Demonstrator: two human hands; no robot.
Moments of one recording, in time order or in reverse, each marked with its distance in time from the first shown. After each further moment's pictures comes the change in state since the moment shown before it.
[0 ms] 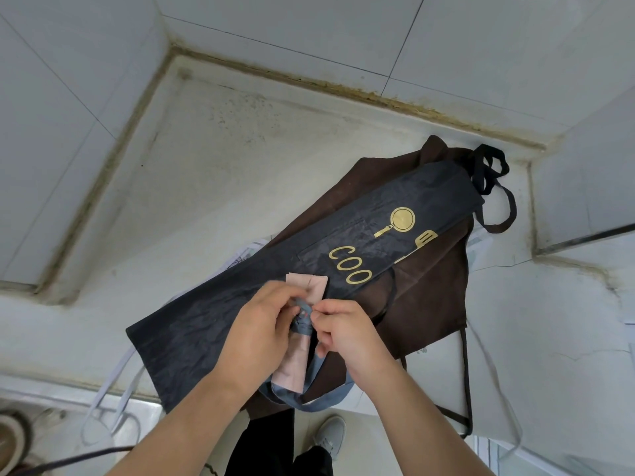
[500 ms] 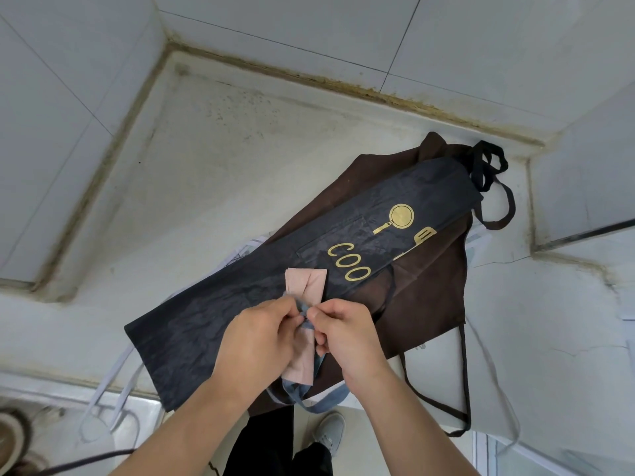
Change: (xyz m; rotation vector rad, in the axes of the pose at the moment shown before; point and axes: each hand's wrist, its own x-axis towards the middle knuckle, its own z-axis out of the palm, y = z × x) left_hand -0.011 -0.001 0.002 0.231 -0.027 -0.053; right_hand -0.007 0.011 0.007 0.007 0.168 -0.037
